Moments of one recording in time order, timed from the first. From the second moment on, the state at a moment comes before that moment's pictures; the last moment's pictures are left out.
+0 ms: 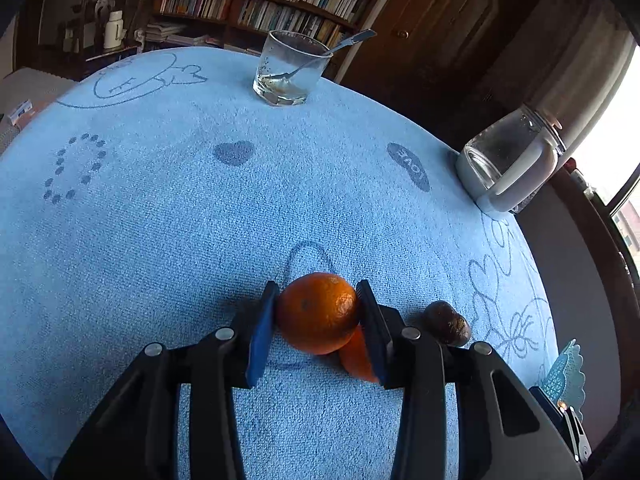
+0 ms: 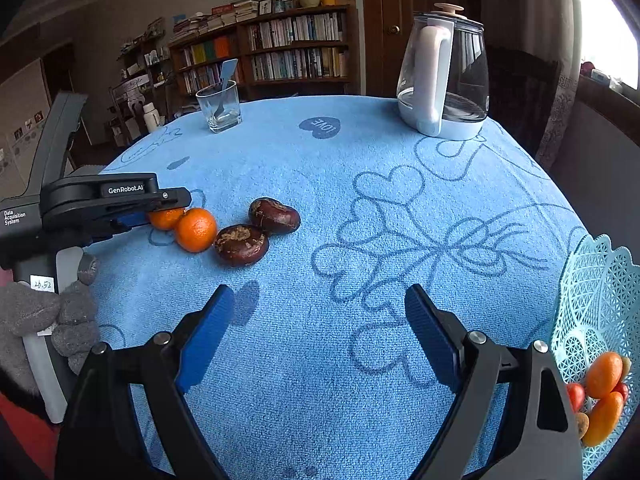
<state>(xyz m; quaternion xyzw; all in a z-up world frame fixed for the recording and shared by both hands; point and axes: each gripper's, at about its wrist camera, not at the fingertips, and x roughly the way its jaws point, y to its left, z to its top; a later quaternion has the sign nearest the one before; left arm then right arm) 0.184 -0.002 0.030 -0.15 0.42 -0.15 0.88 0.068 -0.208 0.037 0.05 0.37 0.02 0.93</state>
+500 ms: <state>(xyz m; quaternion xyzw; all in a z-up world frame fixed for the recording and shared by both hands) 0.181 0.009 0.028 -0.10 0.38 -0.07 0.91 0.136 -0.171 0.016 0.05 0.42 0.07 0.90</state>
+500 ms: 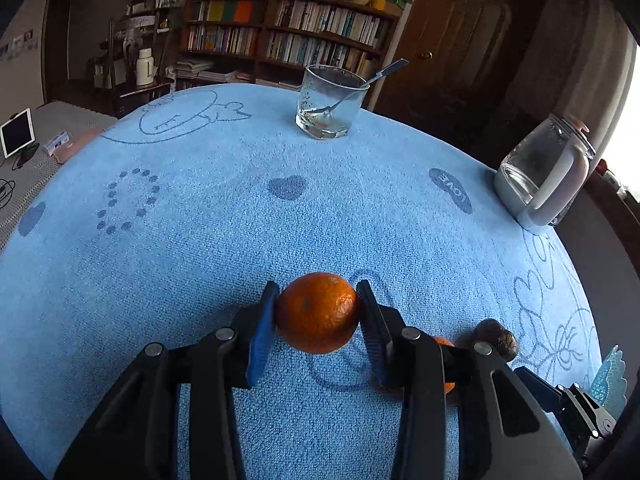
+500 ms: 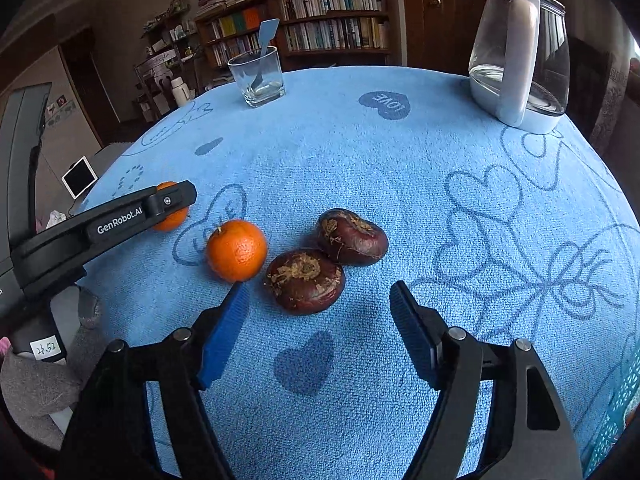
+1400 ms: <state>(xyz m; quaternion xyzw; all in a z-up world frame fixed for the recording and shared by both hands) 0.183 0.012 0.020 -0.11 0.39 -0.07 0.91 0.049 -0.191 0.046 0.06 0.39 0.03 0.92</state>
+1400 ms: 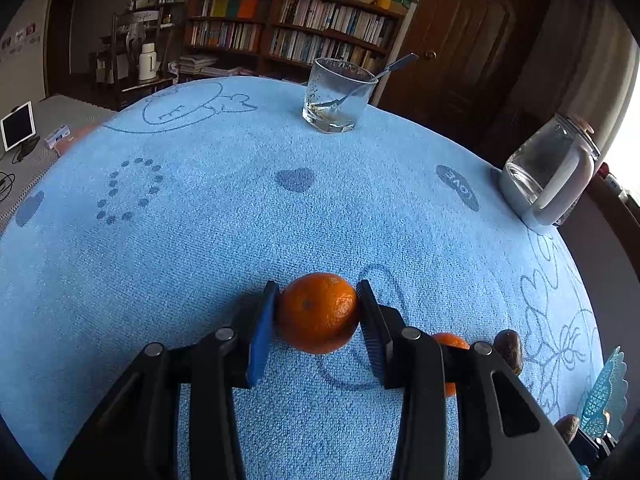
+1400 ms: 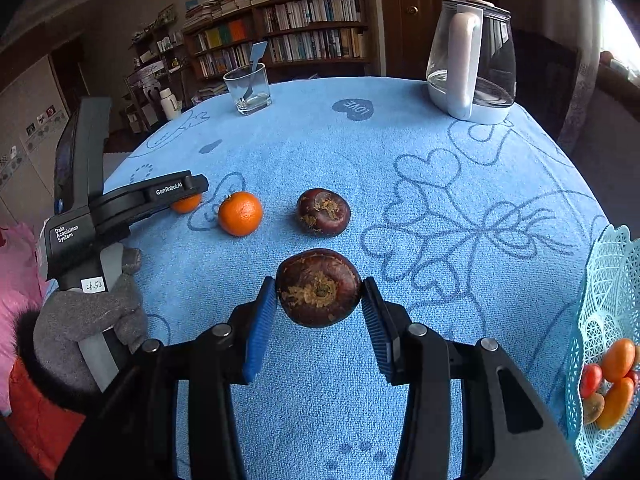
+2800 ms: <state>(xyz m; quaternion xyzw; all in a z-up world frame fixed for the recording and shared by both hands) 0.159 -0.011 0.044 -0.09 0.36 -0.12 0.92 -0.016 -0.380 0.049 0.23 0.34 -0.20 0.89</state>
